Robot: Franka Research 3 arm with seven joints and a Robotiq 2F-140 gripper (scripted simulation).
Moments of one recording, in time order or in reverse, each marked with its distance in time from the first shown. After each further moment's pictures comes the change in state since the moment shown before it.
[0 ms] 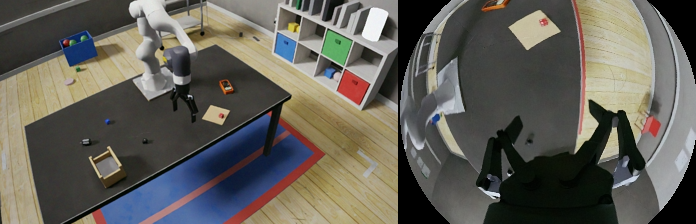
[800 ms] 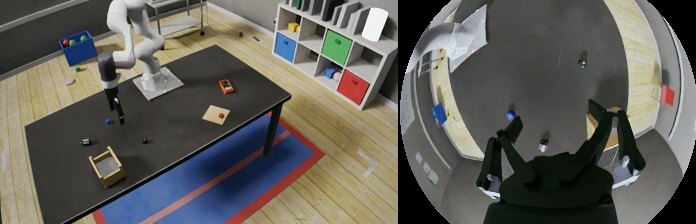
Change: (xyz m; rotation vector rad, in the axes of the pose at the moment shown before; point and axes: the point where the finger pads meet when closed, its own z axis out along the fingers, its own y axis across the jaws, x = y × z) arm -0.263 -0.294 0.018 0.058 -0.003 0.149
